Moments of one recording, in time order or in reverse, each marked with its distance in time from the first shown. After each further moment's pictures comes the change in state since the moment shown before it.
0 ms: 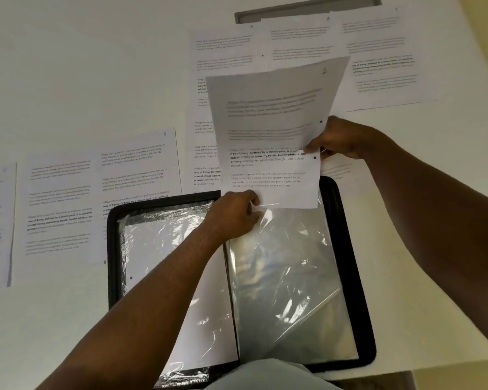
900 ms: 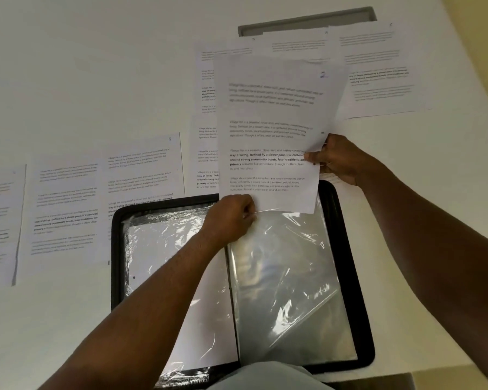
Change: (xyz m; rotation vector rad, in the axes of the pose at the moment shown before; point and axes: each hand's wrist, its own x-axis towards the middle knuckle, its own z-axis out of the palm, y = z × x) left_hand -0.012 -0.005 0.002 -0.043 0.075 -0.003; right_hand -0.024 0.023 0.023 0.306 0.141 -0.099
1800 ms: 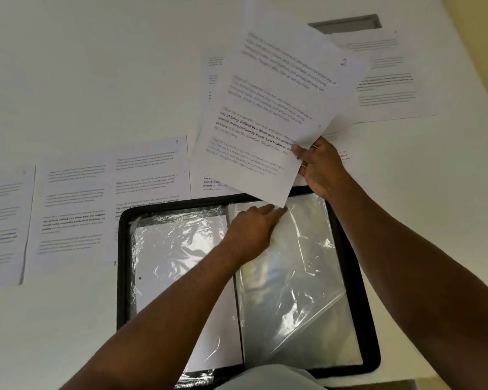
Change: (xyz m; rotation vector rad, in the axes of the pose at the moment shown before) left_hand -0.010 0.018 0.027 0.193 -0.014 0.250; right_hand -0.004 -0.007 0.067 0.558 0.172 -0.126
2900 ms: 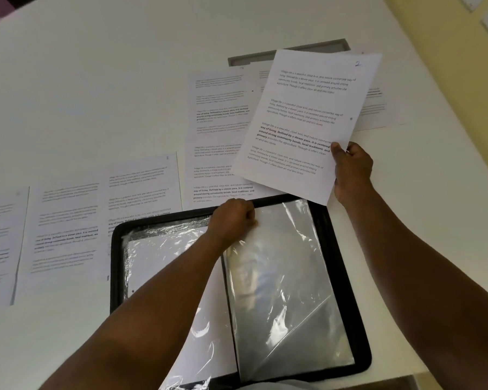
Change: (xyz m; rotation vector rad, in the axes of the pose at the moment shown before) left_hand 0.030 -0.021 -0.019 -0.077 0.023 -0.217; right_hand -0.024 -0.036 -0.058 -0.095 0.482 -0.174
